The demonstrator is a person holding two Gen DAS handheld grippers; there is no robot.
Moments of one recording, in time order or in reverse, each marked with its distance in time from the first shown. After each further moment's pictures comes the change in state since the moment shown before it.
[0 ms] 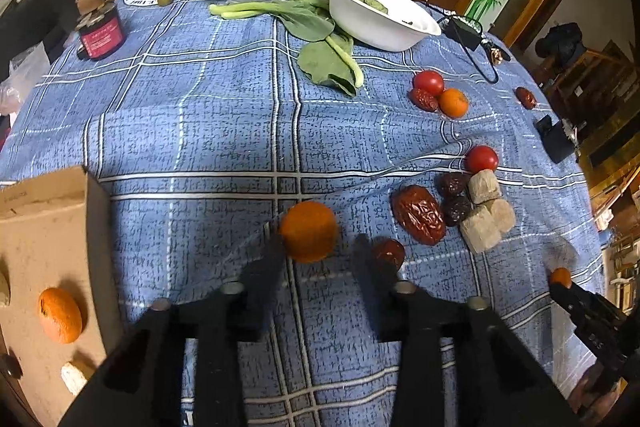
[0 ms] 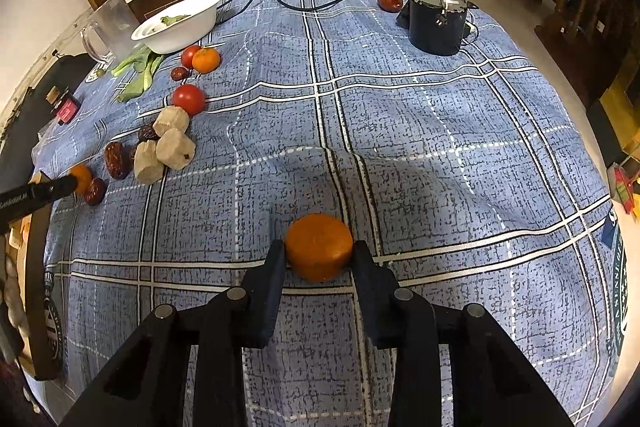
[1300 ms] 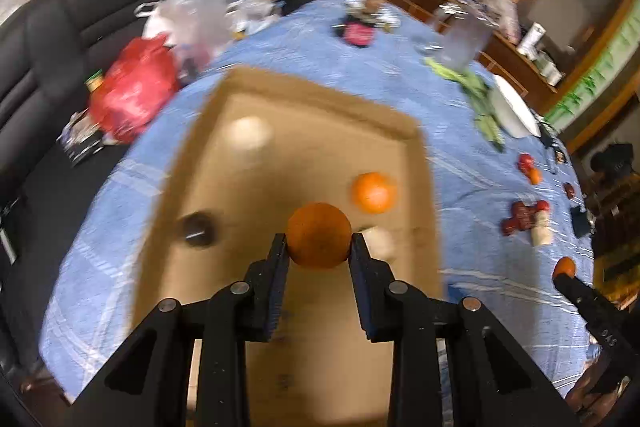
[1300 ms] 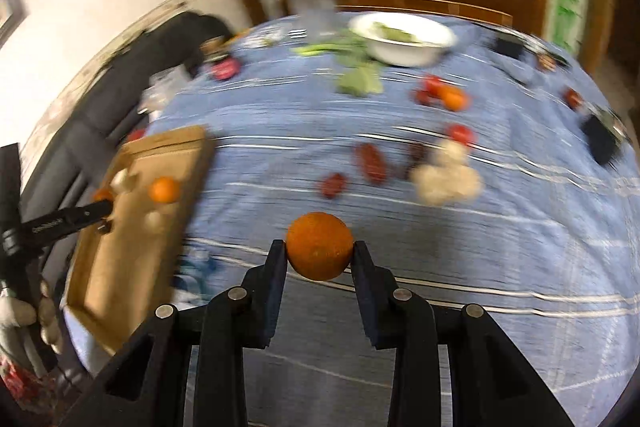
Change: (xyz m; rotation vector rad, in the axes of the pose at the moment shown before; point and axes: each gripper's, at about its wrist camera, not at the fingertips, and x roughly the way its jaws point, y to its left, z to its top) left arm -0.151 0.189 -0.122 -0.411 -0.125 0.142; right arm -0.049 0.216 -0.015 -0.352 -0.037 0.316
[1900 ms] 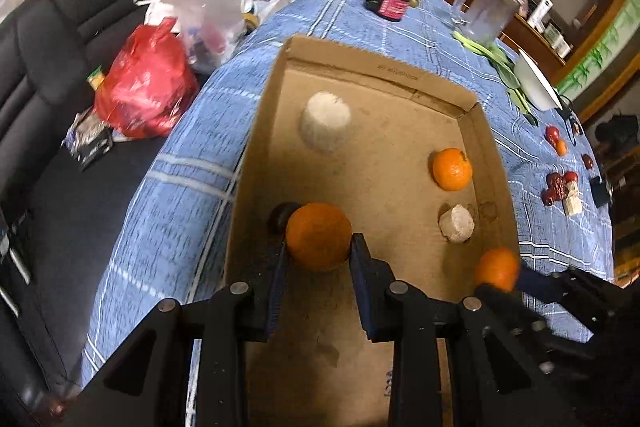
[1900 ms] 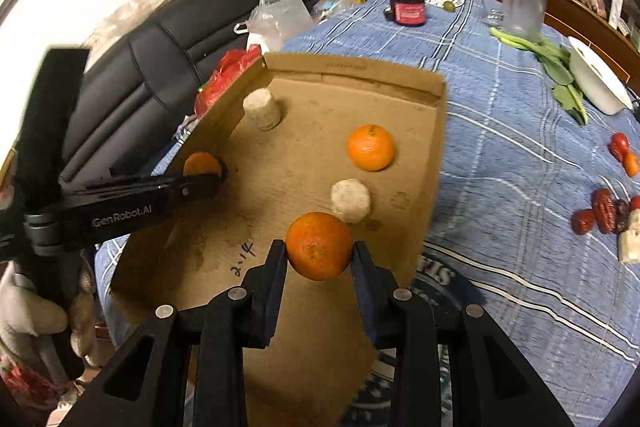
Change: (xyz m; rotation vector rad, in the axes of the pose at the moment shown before) left arm 0.023 0.045 0.008 0.095 0.074 0.005; right arm 0.095 0.174 -0.013 -0.236 0.149 0.123
